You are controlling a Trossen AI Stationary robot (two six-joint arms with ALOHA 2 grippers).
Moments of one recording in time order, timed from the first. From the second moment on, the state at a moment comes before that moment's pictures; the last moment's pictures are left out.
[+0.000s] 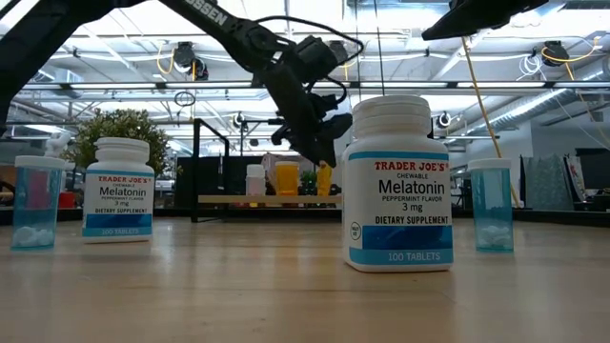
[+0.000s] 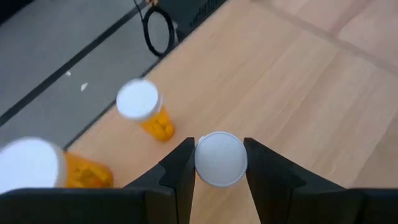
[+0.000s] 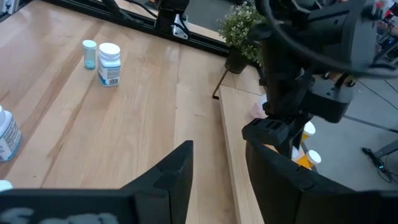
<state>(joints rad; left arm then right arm) 0.37 2.06 1.60 -0.34 -0.27 -0.19 0.08 0.77 0.74 -0.39 0.26 -0.25</state>
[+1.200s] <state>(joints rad) 0.36 2.08 1.60 -0.33 -0.29 -0.22 0.08 0.77 0.74 -0.40 0.26 -0.25</state>
